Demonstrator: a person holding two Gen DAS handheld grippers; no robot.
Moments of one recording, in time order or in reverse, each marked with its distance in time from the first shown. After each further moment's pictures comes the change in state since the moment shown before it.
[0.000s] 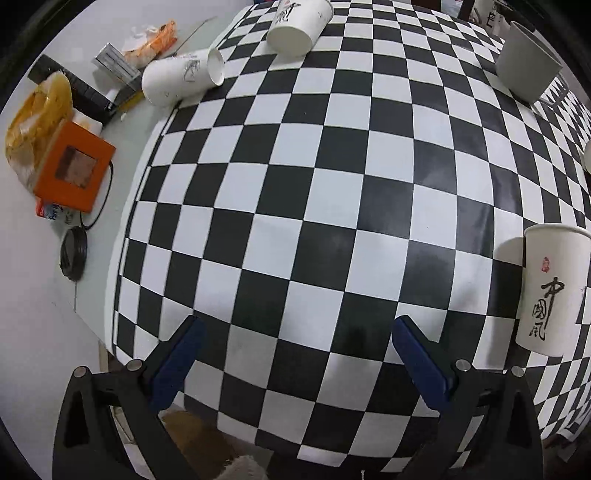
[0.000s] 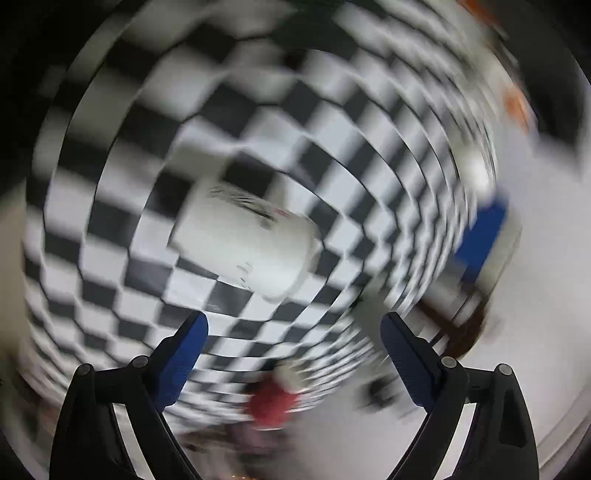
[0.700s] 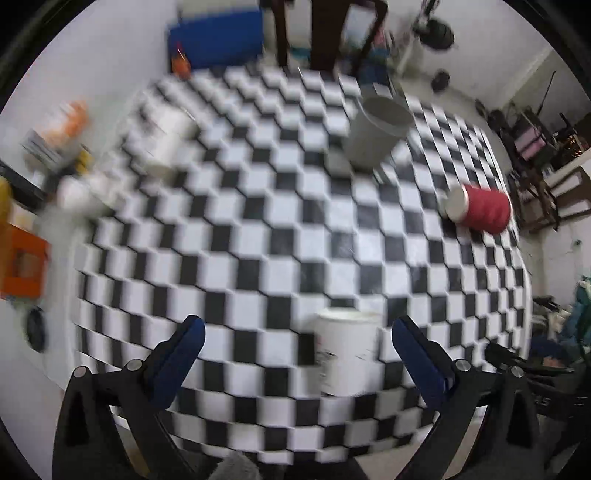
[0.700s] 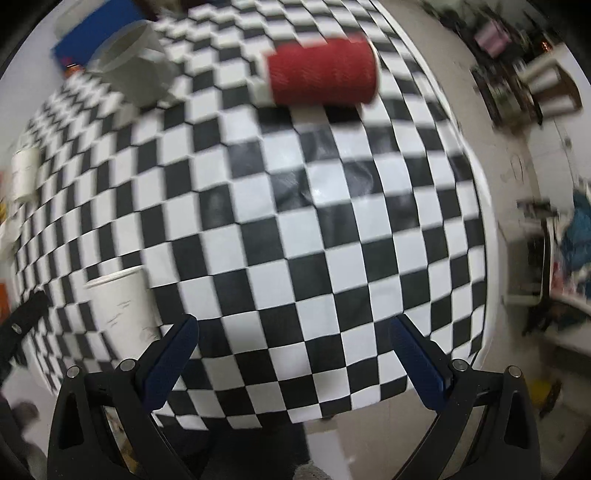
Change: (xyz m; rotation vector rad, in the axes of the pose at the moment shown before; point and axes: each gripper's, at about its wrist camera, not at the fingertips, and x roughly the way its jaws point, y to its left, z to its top) left arm -0.139 -0.073 0.063 0.121 -0.155 -0.300; right arm 0.049 0.069 -0.249 2.351 0.285 0.932
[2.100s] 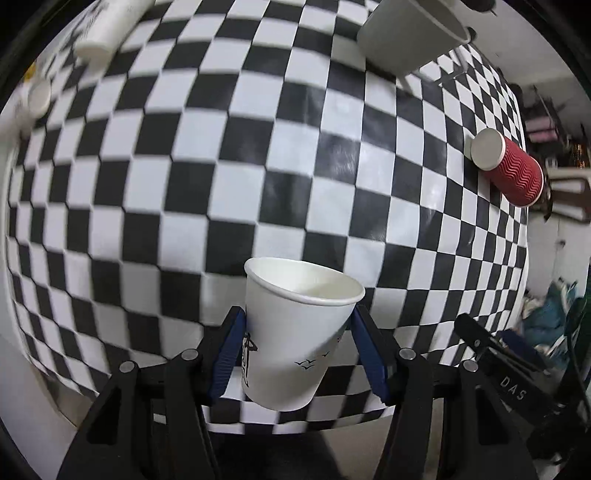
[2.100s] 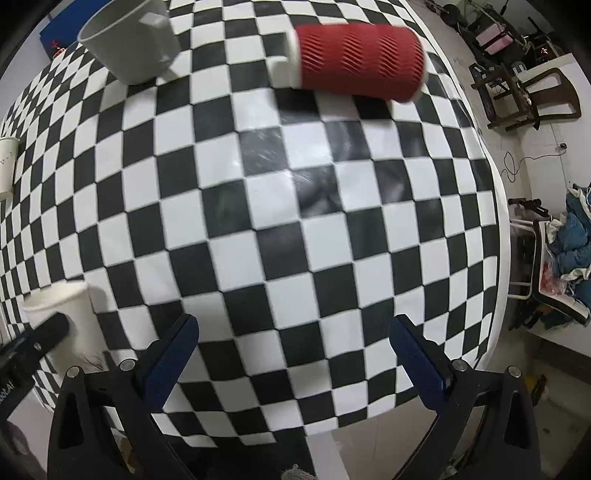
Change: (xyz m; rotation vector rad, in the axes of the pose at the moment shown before) left arm 0.112 -0.014 -0.004 -0.157 0.436 -0.151; right arm 0.057 0.018 0.018 0.082 0.130 -0.070
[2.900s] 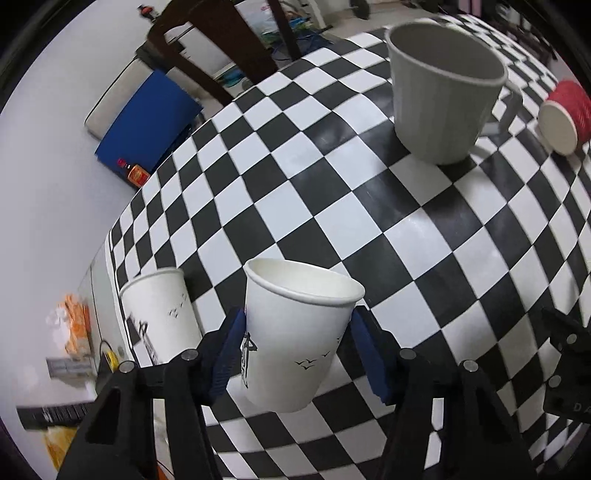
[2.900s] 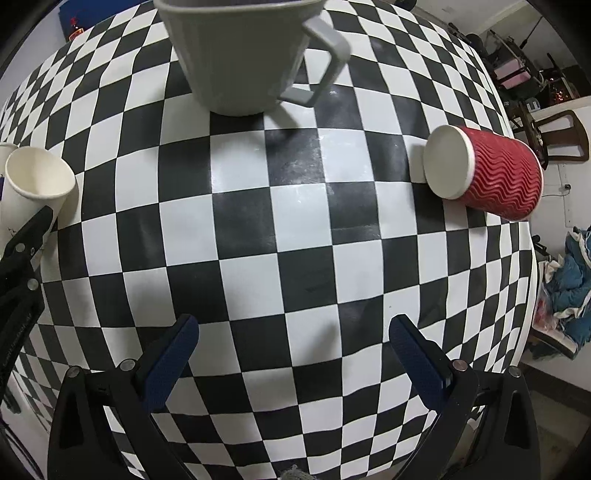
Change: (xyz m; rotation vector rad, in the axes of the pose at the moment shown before) left arm -0.045 0.013 0.137 0.692 -0.363 0.535; right arm 0.006 0.140 0.086 -0.084 -0.040 -0.043
